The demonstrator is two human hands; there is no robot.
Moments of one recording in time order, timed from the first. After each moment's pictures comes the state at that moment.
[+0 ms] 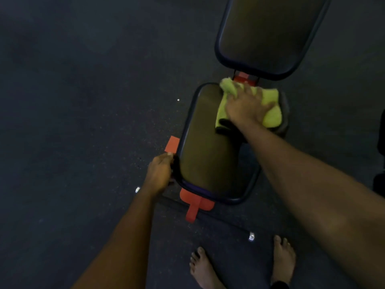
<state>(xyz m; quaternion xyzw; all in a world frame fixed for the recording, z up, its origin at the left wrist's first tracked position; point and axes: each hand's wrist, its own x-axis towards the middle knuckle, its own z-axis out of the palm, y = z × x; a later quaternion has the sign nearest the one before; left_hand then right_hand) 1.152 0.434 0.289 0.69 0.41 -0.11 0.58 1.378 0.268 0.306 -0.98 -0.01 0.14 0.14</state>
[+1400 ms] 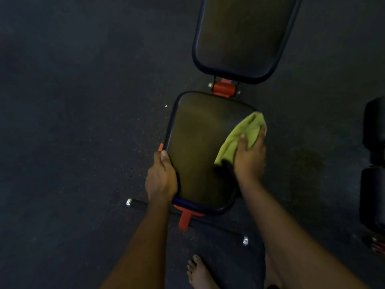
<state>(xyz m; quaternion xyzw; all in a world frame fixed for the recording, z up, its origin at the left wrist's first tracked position) 1.186 0.374 0.301 0.82 0.42 -0.05 0.39 1.281 0.199 0.282 -0.89 0.25 0.06 0.38</state>
